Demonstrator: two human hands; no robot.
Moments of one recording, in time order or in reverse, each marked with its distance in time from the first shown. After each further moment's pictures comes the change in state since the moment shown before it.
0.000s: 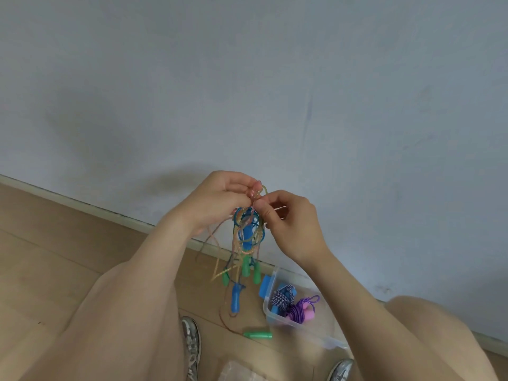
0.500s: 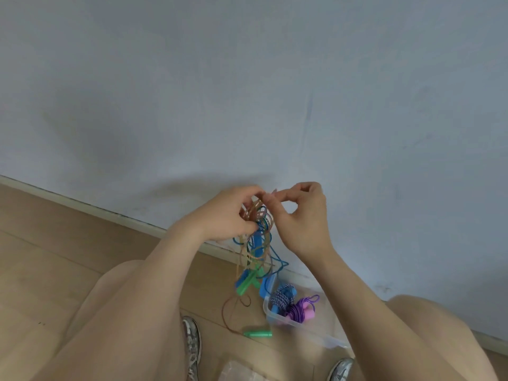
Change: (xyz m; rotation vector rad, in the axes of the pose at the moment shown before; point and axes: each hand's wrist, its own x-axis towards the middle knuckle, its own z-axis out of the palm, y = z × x) left_hand 0.007 -0.022 0.006 0.482 -0.153 0.137; right_hand -0.003 -0.012 -0.006 -0.098 0.205 0.024
